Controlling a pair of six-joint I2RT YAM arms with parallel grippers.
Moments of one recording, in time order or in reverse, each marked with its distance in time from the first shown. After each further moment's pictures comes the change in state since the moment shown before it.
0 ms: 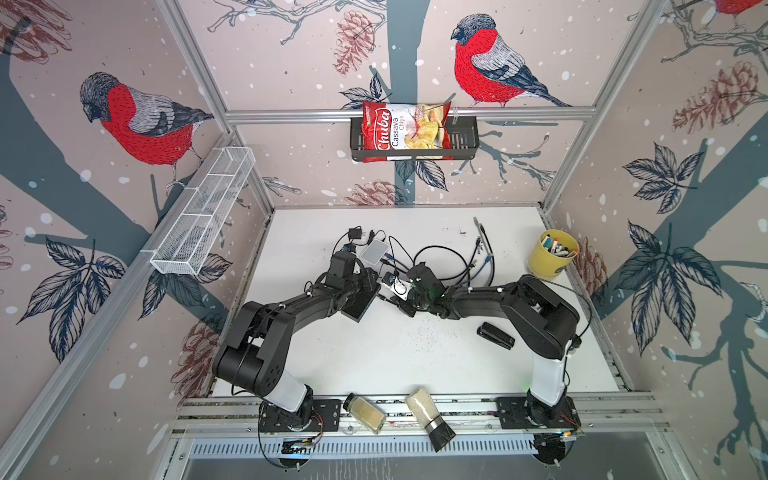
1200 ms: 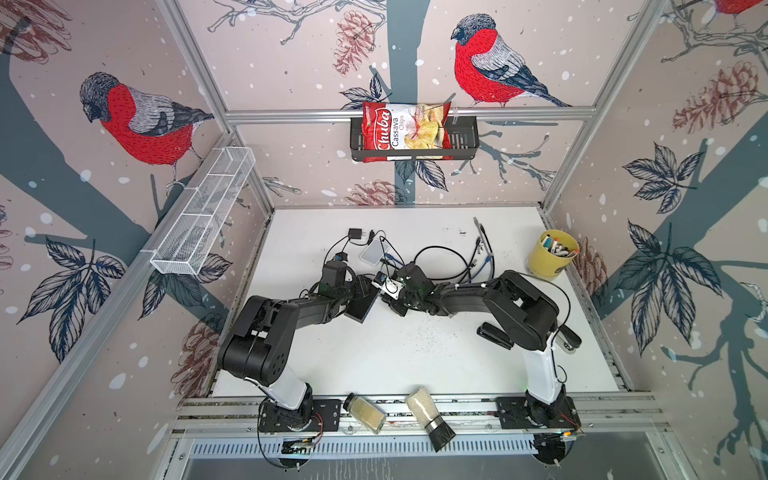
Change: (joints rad) left arm 0.070 0.071 -0.109 0.187 0.093 0.012; right arm 0.007 0.129 0.114 0.009 -0.033 0.018
